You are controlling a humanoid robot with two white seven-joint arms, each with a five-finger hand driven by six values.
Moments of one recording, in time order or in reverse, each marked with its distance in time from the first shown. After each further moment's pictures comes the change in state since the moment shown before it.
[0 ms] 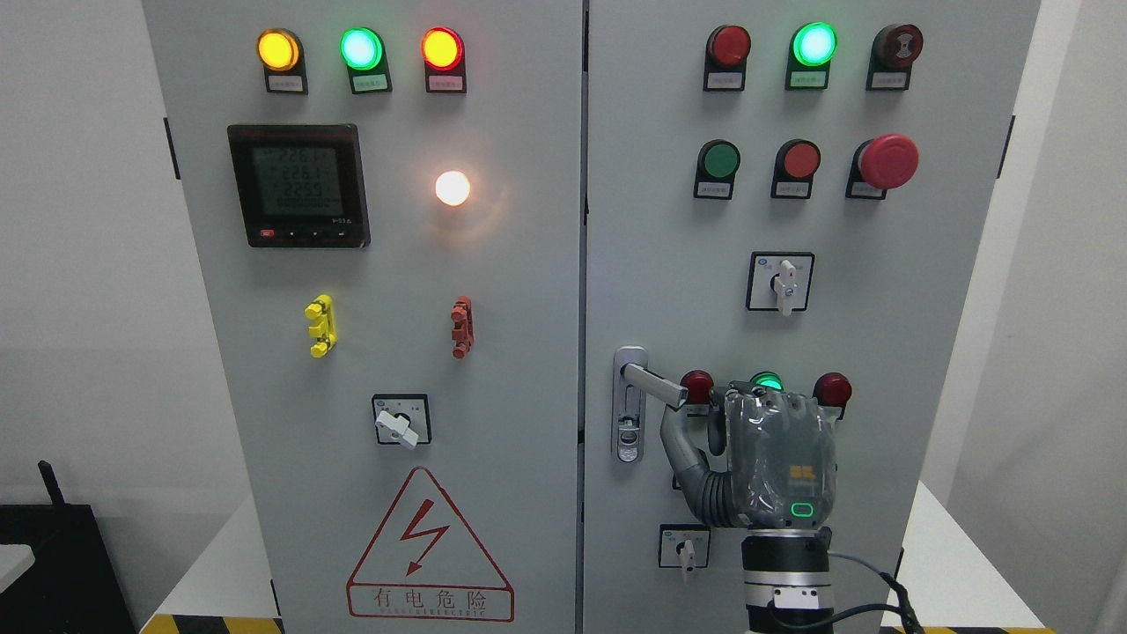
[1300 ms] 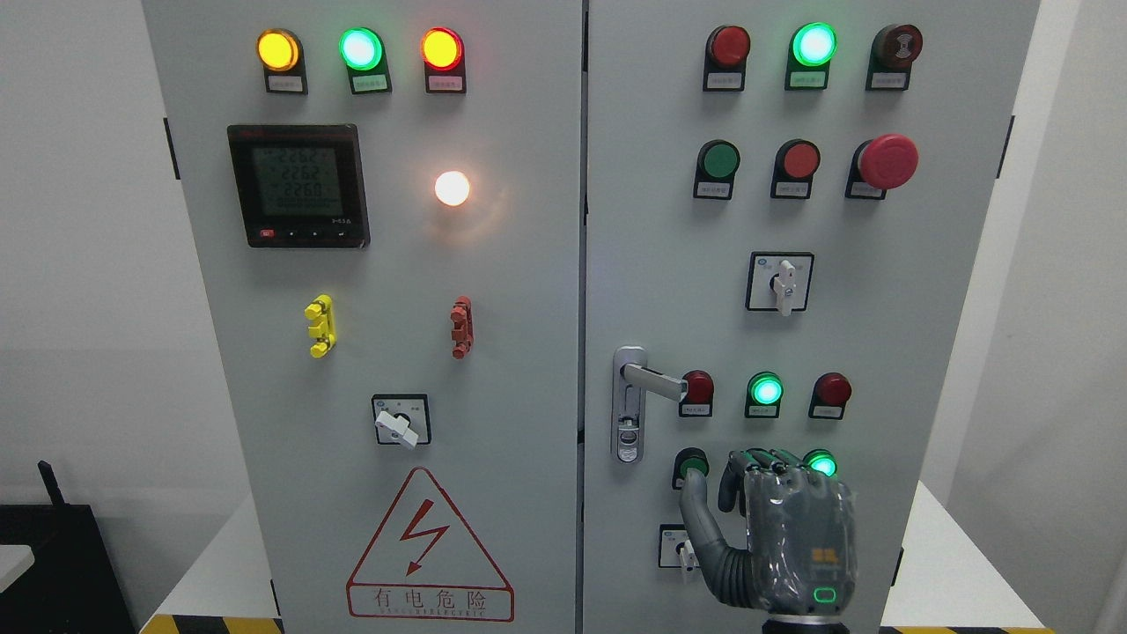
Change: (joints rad) left arm 0.000 0.000 0.000 0.000 0.000 0.000 0.000; right arm 0.225 -0.004 -0.036 -0.118 -0.002 -0.107 -0.066
